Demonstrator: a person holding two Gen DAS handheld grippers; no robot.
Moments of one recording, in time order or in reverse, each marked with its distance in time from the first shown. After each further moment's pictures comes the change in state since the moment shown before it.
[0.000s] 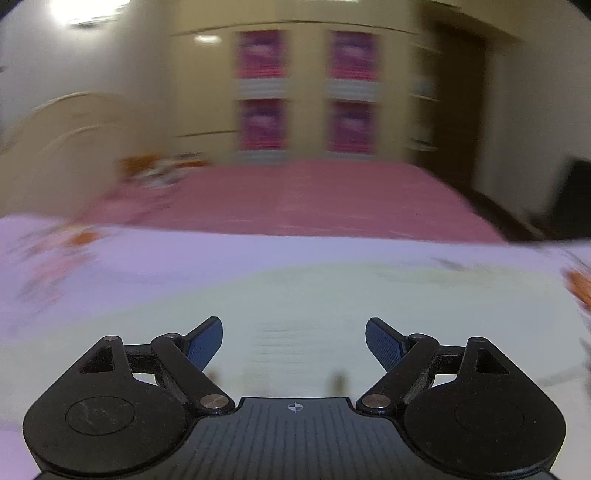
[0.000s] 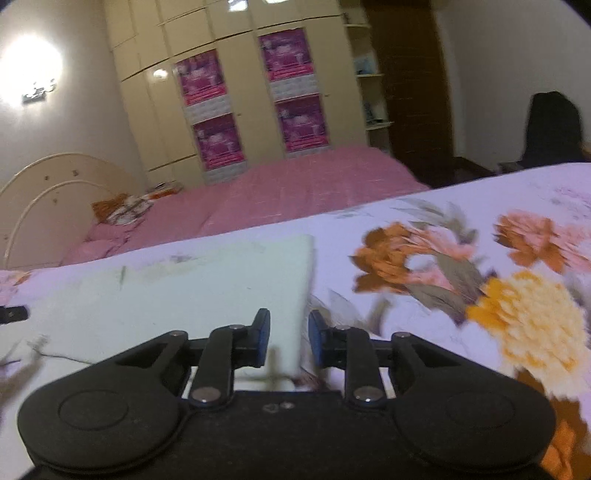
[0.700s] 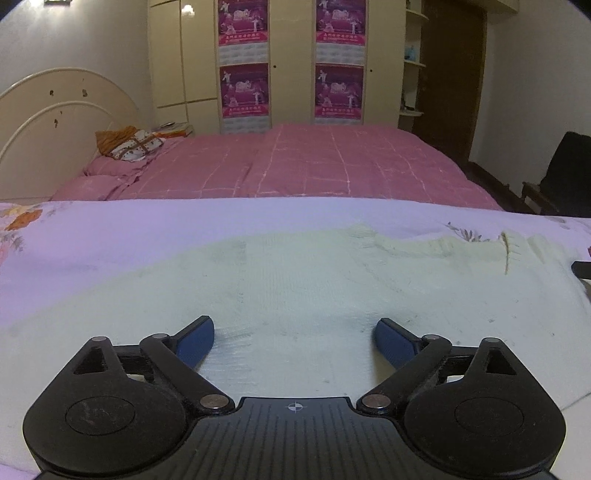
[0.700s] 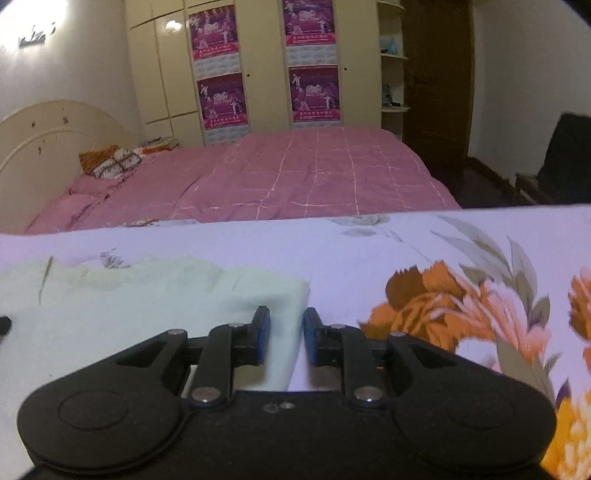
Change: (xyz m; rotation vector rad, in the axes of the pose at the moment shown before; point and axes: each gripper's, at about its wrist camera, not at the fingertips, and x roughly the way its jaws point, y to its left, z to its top) left arm 0.081 -0.010 -0.005 -0.026 0.089 0.014; right arm 0.124 -0.010 0.044 -0.149 0.099 -0.062
